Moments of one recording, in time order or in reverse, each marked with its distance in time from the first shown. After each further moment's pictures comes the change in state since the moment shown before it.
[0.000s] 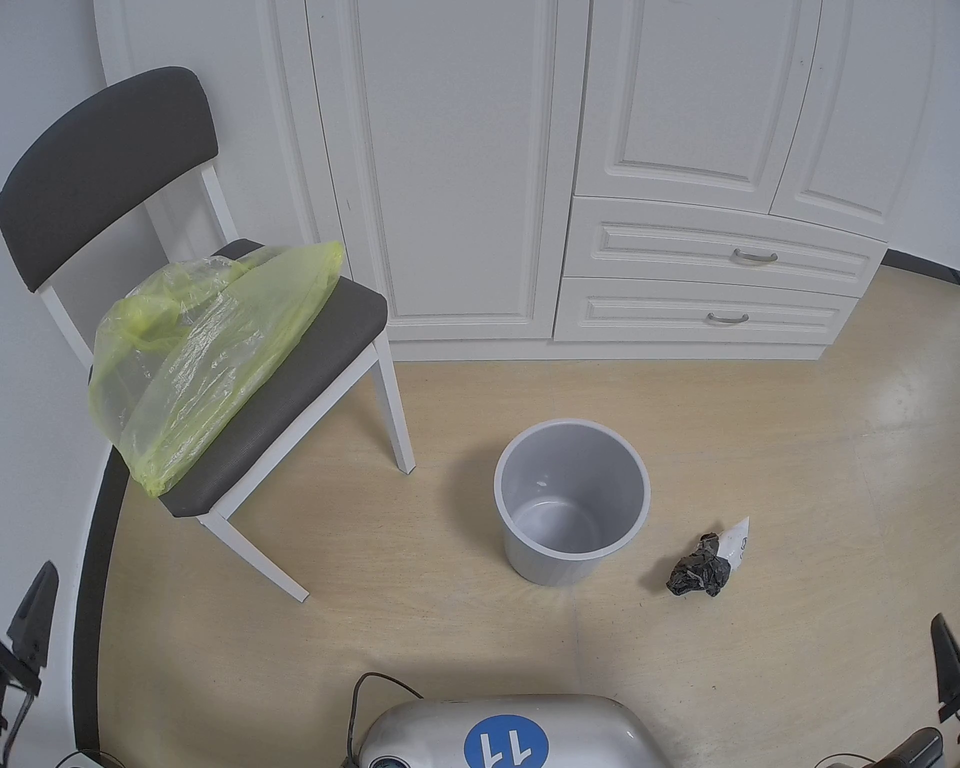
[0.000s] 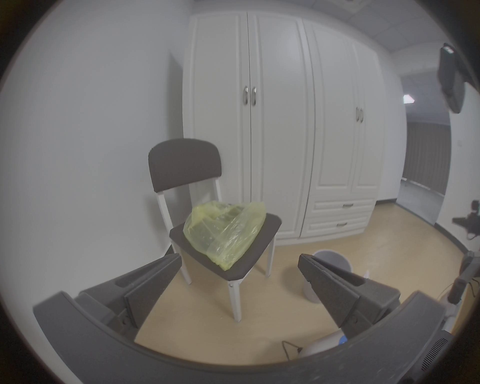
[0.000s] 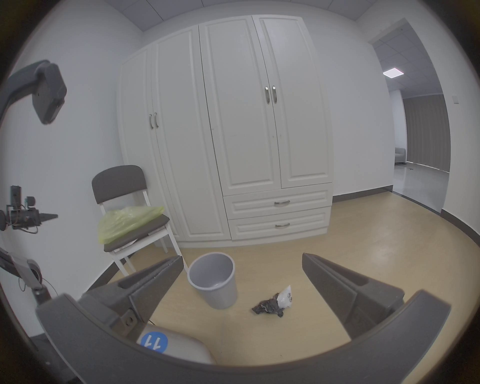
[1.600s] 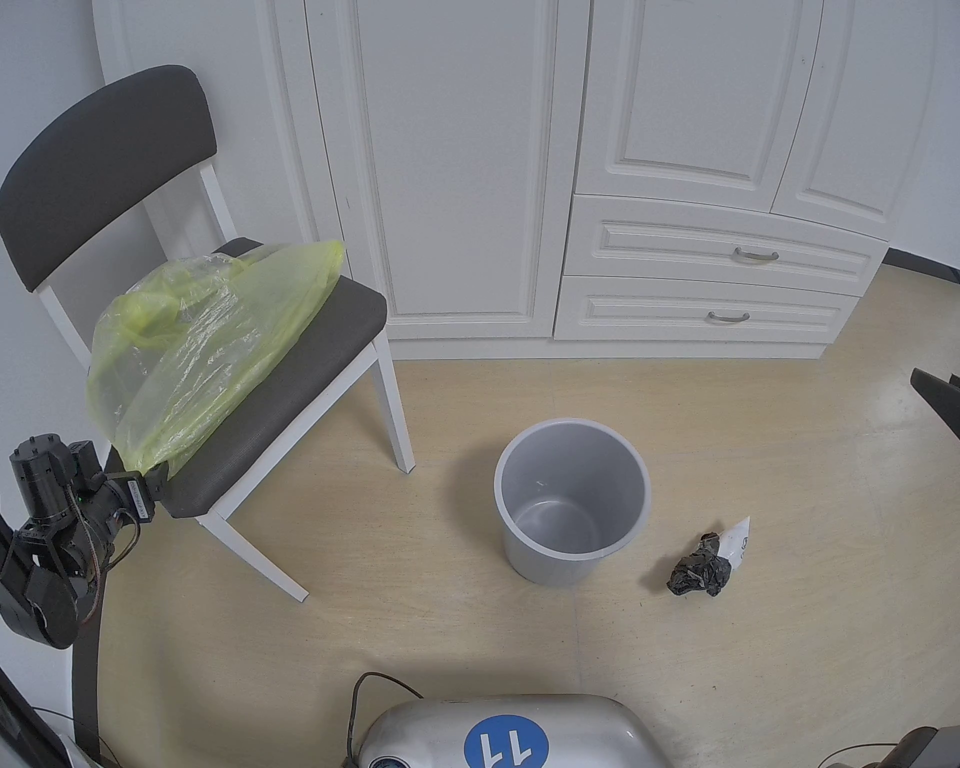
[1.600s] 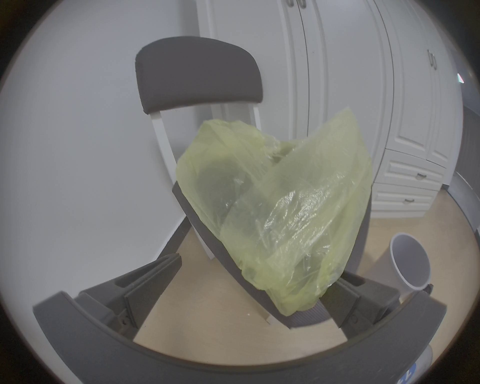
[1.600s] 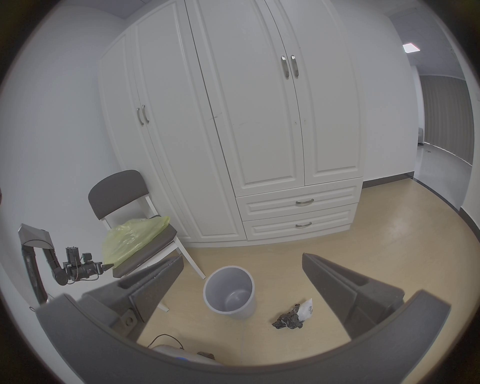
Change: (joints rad) left arm 0.209 1.412 0.014 -1.167 0.056 -0.041; right arm 0.221 0.786 -0.533 -0.107 -0.115 0.047
